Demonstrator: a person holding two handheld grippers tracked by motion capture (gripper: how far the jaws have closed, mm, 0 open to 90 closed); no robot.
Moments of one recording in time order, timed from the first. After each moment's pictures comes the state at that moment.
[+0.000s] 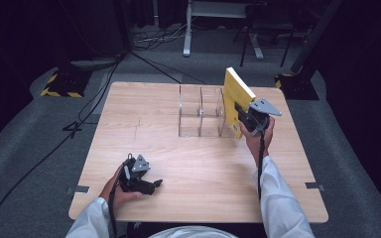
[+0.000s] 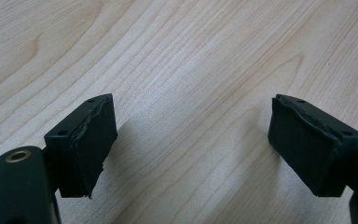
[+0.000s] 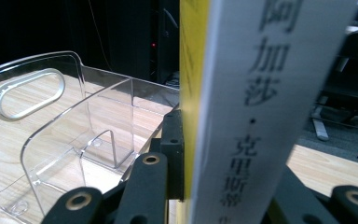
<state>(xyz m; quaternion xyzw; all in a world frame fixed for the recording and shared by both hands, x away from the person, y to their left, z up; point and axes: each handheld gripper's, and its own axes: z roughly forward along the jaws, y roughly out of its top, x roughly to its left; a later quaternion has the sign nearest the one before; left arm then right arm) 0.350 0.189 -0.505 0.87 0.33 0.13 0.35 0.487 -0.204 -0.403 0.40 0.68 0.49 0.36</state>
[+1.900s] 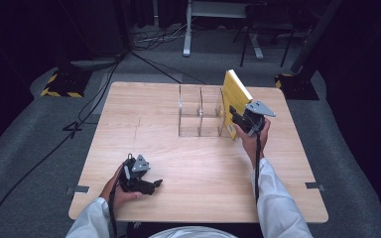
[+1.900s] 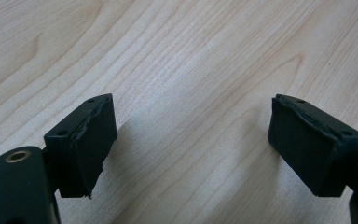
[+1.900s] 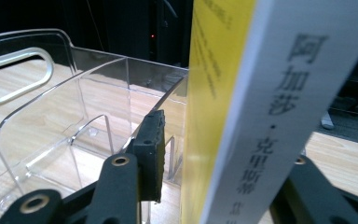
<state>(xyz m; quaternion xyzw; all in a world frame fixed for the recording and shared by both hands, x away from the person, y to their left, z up) 0.350 0.189 -0.505 0.87 0.33 0.13 0.35 0.498 -0.199 -0.424 0.42 0.68 0.49 0.35</state>
